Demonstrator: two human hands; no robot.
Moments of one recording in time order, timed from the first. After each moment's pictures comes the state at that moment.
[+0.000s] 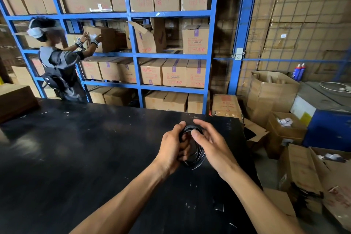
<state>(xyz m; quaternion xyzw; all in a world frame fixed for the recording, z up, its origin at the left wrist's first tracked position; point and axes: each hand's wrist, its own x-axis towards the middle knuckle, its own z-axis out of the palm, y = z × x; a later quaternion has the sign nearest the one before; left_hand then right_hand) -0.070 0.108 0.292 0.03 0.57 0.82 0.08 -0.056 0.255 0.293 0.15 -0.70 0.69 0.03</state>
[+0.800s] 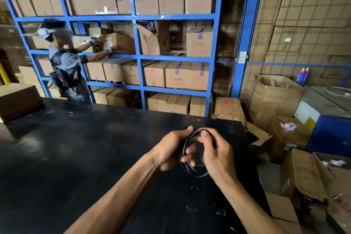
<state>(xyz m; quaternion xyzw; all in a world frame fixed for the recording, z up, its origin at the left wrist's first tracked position) -0.065 0.089 0.318 0.12 0.57 0.77 0.26 -0.047 0.241 0.280 0.07 -0.76 0.61 0.23</state>
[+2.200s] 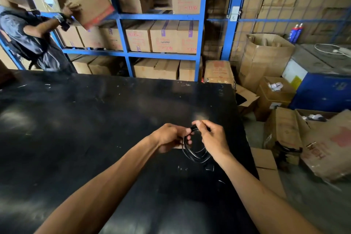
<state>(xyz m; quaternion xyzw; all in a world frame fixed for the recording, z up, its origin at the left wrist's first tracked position) -0.098 0.115 0.209 -0.02 0.66 0.69 0.30 -0.081 0.282 0.176 -0.04 -0.79 0.61 0.09</state>
